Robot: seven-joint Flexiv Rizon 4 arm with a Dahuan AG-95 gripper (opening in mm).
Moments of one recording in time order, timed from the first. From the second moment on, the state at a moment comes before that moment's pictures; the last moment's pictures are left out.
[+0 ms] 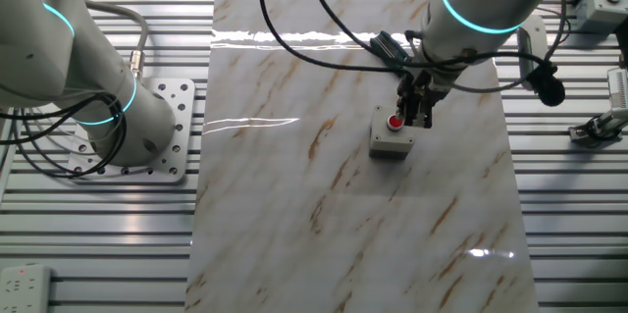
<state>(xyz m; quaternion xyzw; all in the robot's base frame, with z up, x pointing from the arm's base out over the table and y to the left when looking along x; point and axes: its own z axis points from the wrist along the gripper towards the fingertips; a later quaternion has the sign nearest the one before) 0.511 -0.026 0.114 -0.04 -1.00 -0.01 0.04</state>
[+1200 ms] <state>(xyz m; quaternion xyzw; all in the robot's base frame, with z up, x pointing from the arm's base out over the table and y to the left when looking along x) 0.506 -0.026 0.103 -0.03 -1.00 -0.03 0.06</state>
